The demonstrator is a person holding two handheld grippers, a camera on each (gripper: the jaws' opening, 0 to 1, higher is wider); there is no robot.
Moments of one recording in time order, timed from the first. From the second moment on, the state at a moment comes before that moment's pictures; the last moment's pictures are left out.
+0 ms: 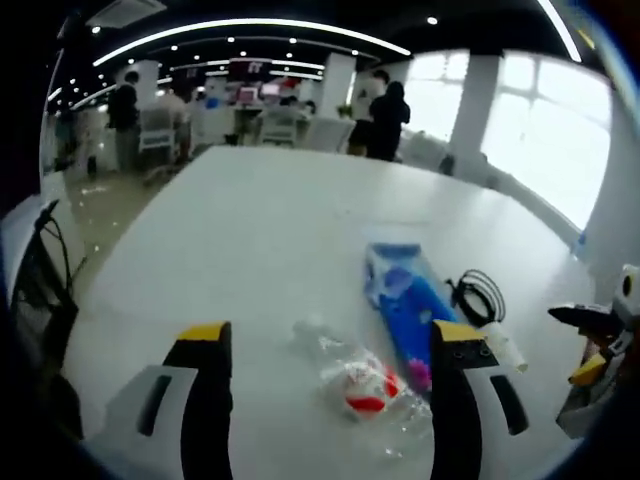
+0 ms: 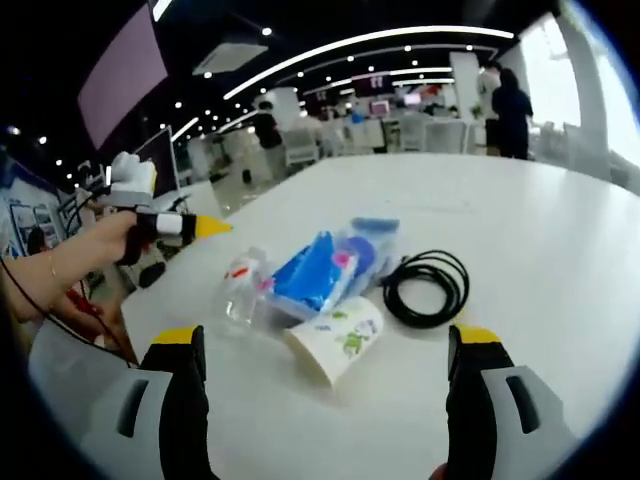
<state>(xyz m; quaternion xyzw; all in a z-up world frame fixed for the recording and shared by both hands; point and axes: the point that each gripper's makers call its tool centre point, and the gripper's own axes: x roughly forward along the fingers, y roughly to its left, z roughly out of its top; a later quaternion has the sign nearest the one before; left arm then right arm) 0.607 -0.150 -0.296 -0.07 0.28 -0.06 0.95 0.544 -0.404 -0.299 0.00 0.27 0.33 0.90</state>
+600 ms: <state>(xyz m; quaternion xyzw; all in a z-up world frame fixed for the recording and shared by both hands) 0.631 -0.142 -0.329 -0.09 0.32 -0.04 0.94 0.543 -0.412 -0.309 -0.01 0.28 0.33 0.90</state>
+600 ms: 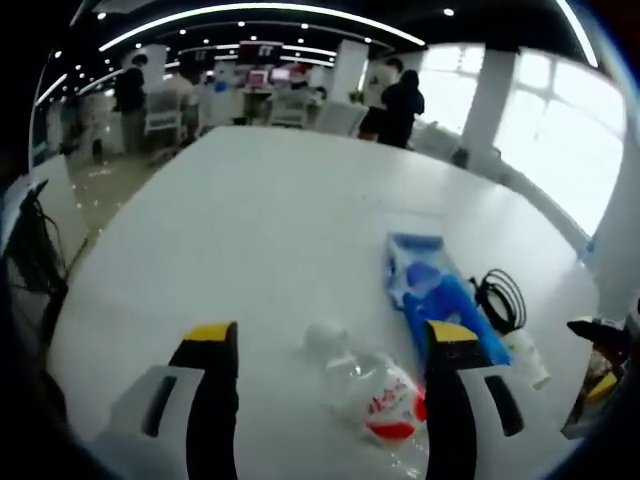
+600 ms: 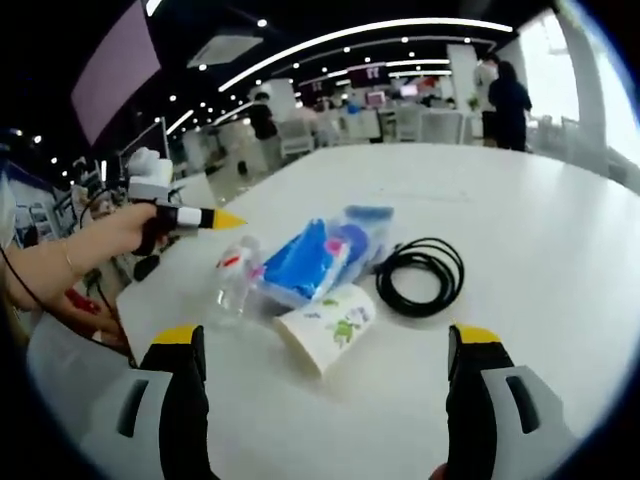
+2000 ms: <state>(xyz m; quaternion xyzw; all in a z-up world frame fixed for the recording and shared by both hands) 0.598 -0.171 -0.357 -0.23 0.42 0.06 0.88 0.535 -0.405 -0.320 -0.05 0.30 0.34 0.89</state>
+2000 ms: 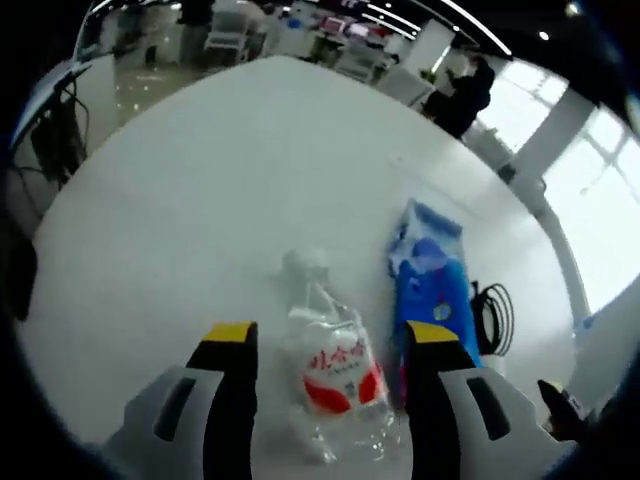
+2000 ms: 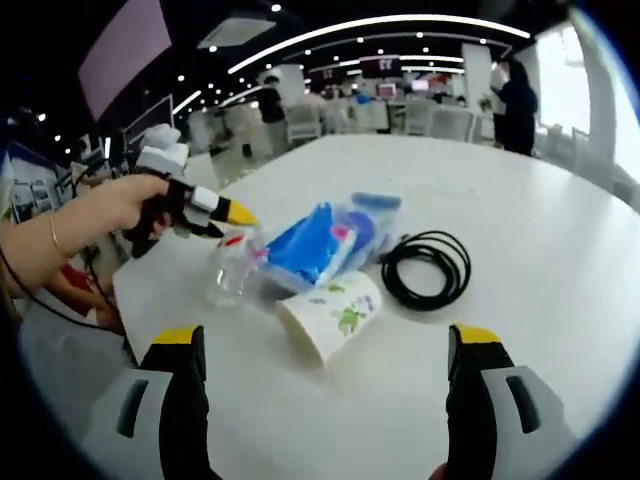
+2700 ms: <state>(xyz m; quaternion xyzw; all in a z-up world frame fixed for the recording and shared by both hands) 0.593 -0.179 -0.381 -0.22 0.47 0.10 0.85 0.533 -0.402 -0.319 -0.10 0.29 0.35 0.89</state>
